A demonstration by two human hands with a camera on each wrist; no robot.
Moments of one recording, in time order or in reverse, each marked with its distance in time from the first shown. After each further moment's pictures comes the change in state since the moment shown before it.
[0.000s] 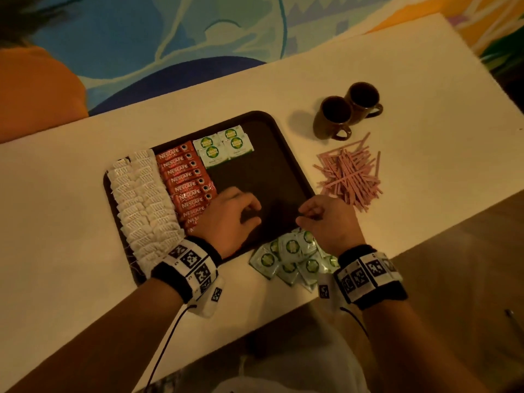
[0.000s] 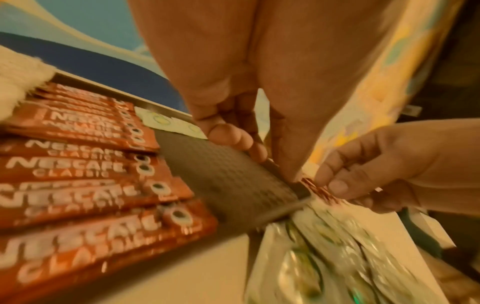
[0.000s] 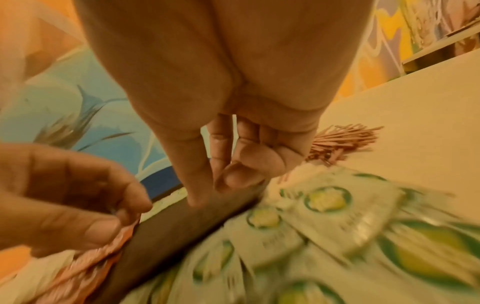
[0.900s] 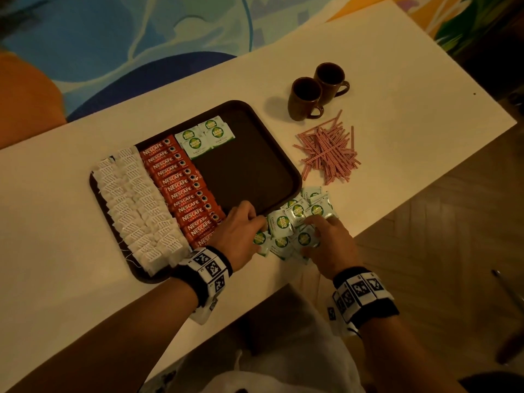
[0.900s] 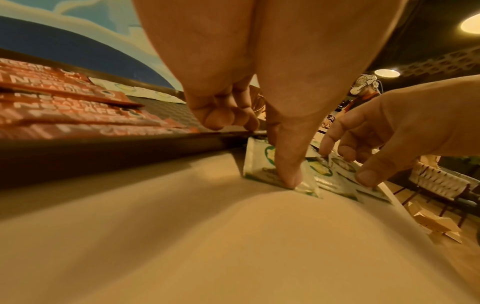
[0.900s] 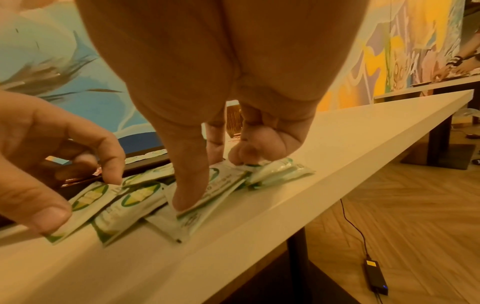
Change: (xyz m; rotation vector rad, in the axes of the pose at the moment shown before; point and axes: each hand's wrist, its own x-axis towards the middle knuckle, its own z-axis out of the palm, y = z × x) left_hand -0.045 0.004 0.053 0.304 -0.266 0.184; right_hand -0.083 0.068 0.041 -0.249 0.063 0.076
